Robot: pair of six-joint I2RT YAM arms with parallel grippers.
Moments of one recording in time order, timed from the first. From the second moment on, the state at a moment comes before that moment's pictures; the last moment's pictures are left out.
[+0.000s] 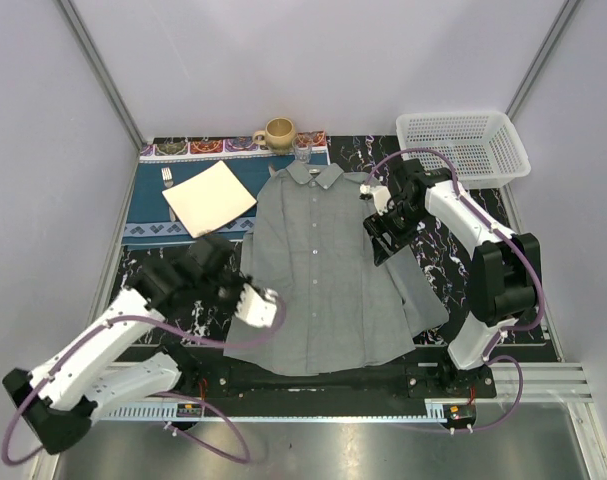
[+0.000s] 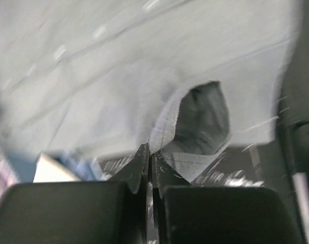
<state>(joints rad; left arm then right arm) -0.85 0.89 0.86 -1.03 0.36 1.13 0.27 1.73 1.40 -1.09 -0.43 -0.42</state>
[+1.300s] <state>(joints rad) 0.35 1.22 1.30 -0.70 0.17 1.66 0.27 1.83 1.41 -0.99 -0.28 -0.42</state>
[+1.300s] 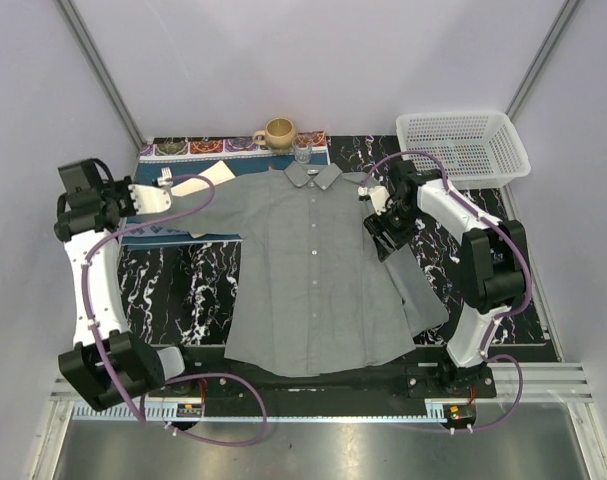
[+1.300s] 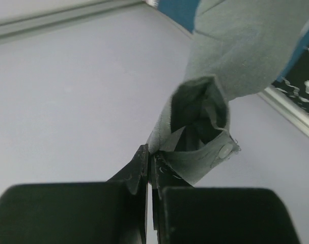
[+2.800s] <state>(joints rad) 0.54 1.85 1.31 -0.82 0.34 1.17 0.23 1.83 1.46 -1.11 -0.35 -0.43</state>
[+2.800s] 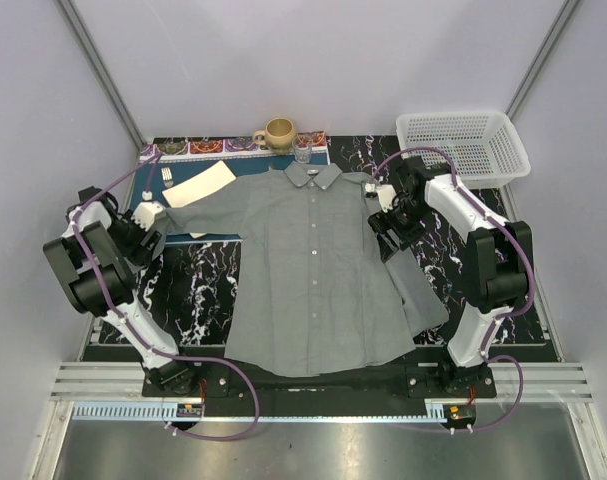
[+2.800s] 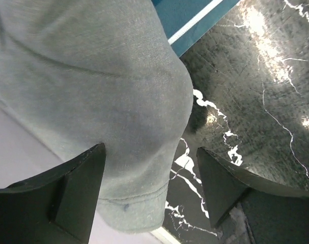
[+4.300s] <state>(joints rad) 0.39 1.42 1.19 -0.97 0.37 1.39 0.18 1.48 1.13 -1.21 -0.22 -0.66</state>
